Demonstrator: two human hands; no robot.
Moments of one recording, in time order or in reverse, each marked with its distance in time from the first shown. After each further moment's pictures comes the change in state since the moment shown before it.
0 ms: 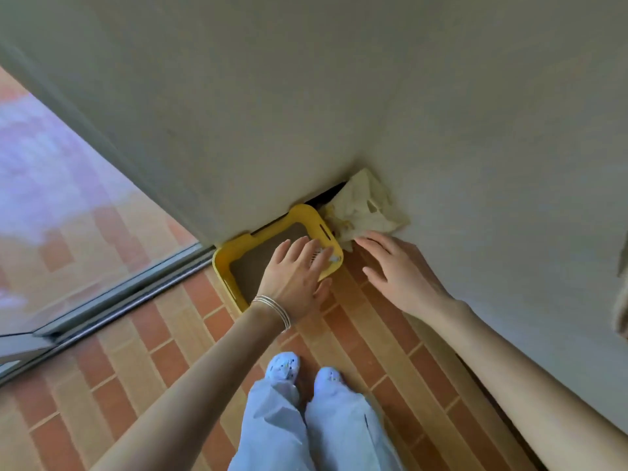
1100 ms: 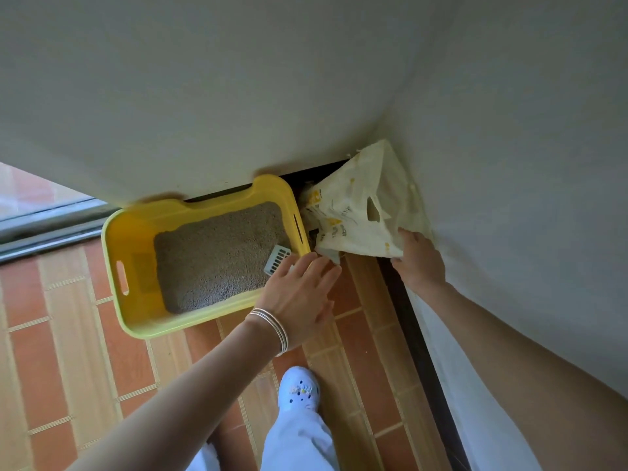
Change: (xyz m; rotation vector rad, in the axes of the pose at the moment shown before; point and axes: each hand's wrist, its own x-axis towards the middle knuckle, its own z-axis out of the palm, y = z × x) left_hand 0.195 0.040 0.302 -0.038 -0.146 -0.150; right_hand 0.206 0.366 0.215 -0.147 -0.201 0.328
